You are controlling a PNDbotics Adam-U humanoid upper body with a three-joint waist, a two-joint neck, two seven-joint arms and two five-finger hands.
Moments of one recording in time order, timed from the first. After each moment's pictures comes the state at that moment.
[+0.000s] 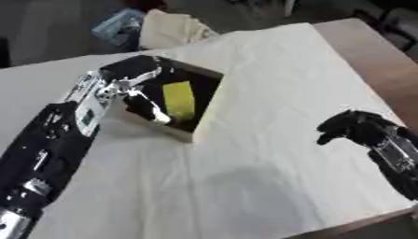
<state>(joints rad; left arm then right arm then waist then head) -1.04 0.36 -0.19 -0.98 -0.88 -0.40 -0.33 -0.22 -0.34 0.12 -1.98 0.05 -0.14 0.29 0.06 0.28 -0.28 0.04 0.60</state>
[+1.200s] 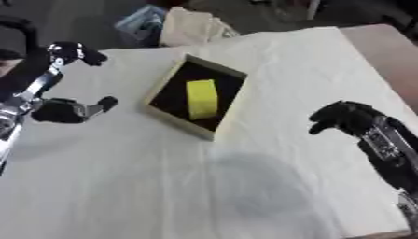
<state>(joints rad) -0.61 0.54 -0.08 -1.51 -0.54 -0.34 -0.10 -0.21 -0.35 0.07 -1.98 0.06 -0.14 0.25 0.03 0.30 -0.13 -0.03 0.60</state>
